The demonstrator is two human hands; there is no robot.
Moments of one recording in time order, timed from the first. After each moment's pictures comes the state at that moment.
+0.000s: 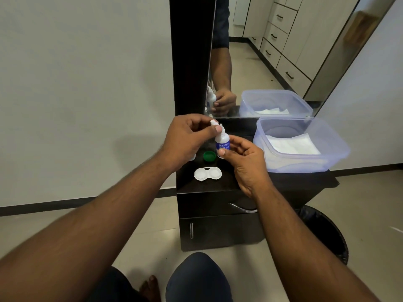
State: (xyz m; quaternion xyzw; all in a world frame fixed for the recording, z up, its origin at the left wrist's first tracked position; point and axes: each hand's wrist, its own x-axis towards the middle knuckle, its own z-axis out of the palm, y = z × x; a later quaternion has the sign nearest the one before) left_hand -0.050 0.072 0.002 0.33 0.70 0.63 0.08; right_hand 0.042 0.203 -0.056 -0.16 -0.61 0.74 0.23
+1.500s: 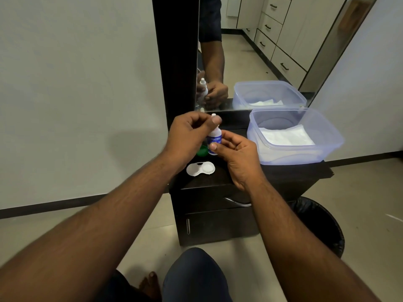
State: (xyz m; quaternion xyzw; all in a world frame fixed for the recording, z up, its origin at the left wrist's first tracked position) left_hand -0.042 0.094 -0.014 0.29 0.71 0.64 0.08; right_hand 0.046 0.201 -0.054 -0.14 -0.60 0.76 0.22
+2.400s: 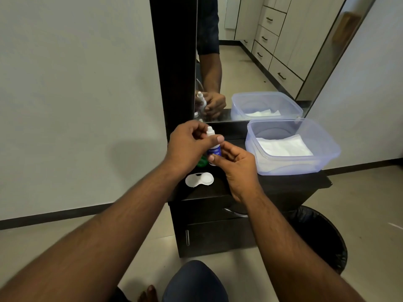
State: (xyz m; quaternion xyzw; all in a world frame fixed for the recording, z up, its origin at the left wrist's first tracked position) left_hand -0.042 0.096 -0.004 0.28 0.77 0.57 0.07; right_hand 0.047 0.199 -0.052 -0.16 -0.63 0.72 0.24
